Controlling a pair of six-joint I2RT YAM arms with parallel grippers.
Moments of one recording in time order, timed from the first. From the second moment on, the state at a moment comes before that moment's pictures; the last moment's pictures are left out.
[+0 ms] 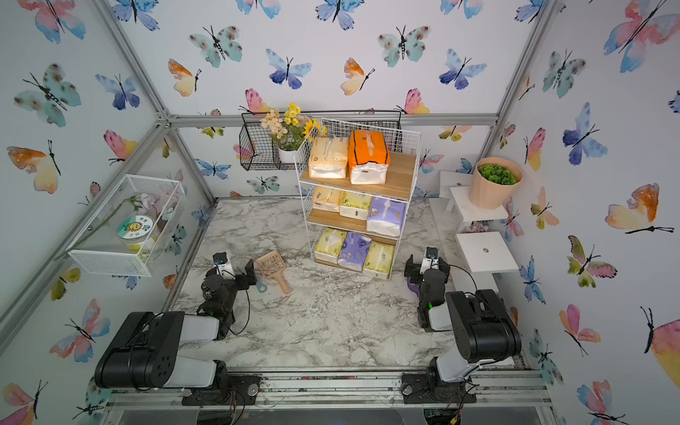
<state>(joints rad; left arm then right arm) -0.03 1.42 0.20 1.00 -0.10 -0.06 0.12 1.58 0.25 1.11 0.24 0.00</state>
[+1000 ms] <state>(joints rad) -0.03 1.03 0.40 0.48 -0.11 -0.13 0.12 0.90 0.18 0.81 0.24 0.15</state>
